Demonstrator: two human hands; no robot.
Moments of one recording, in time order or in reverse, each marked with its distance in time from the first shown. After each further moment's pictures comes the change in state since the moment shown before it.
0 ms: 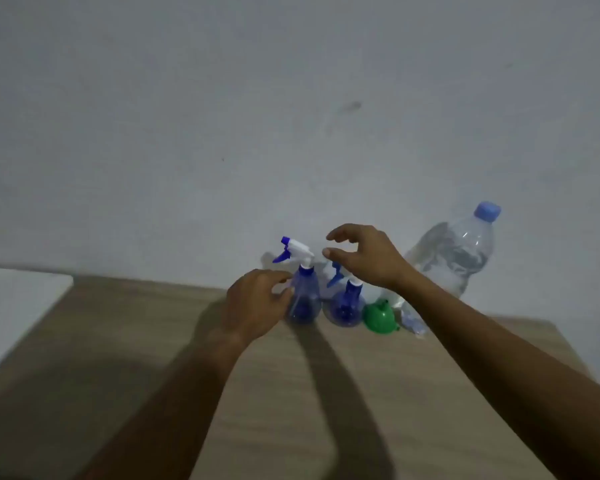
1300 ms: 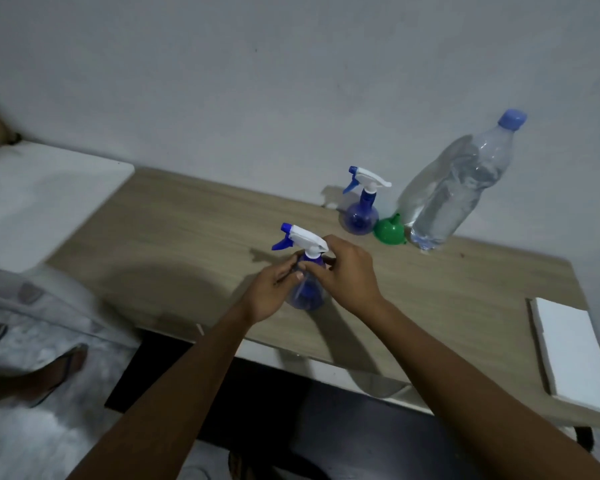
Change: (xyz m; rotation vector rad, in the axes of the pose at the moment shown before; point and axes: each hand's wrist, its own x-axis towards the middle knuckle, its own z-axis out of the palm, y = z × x) left_hand -0.161 0.001 0.068 -0.654 -0.215 -0.297; right_hand -0.174 0.019 0.100 0.142 0.068 -0.225
